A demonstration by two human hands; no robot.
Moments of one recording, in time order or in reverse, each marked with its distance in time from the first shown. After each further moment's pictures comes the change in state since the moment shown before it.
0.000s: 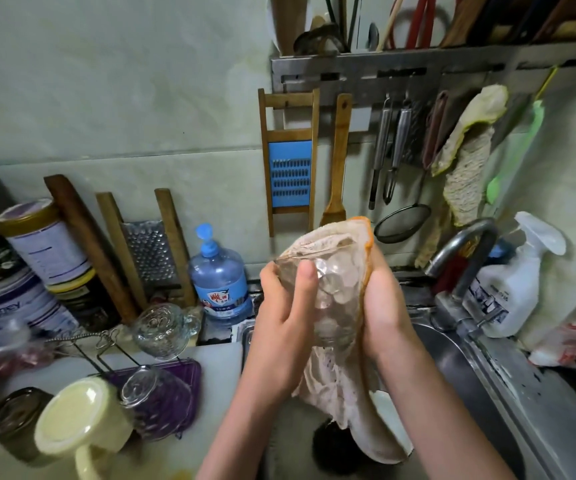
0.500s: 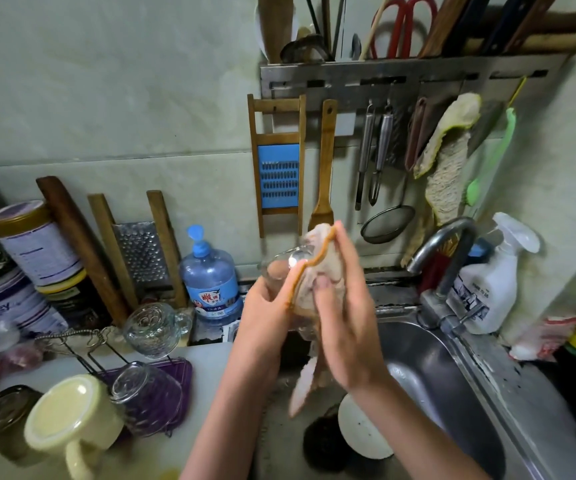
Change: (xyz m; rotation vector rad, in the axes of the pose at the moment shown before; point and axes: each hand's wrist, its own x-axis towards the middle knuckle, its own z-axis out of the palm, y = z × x) left_hand 0.001 0.004 0.002 -0.302 -0.220 -0.189; right_hand -0.036 0.032 -0.007 -0.571 -0.063 -0.753
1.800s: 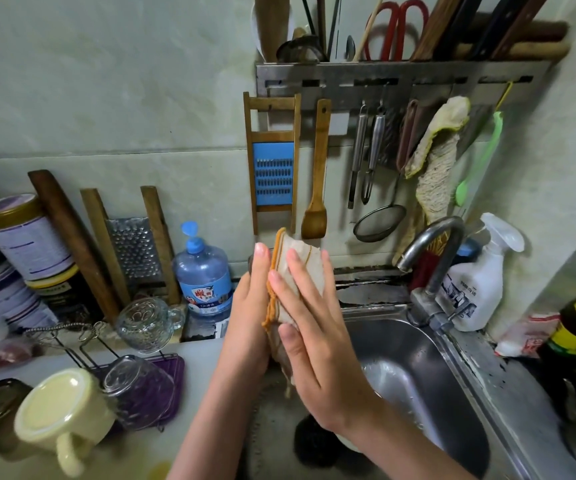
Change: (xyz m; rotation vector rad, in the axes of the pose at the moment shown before) left_hand 0.002 -0.010 -0.012 -0.060 0.118 0.014; right_hand -0.033 0.006 -0.003 -0.505 -0.237 -0.312
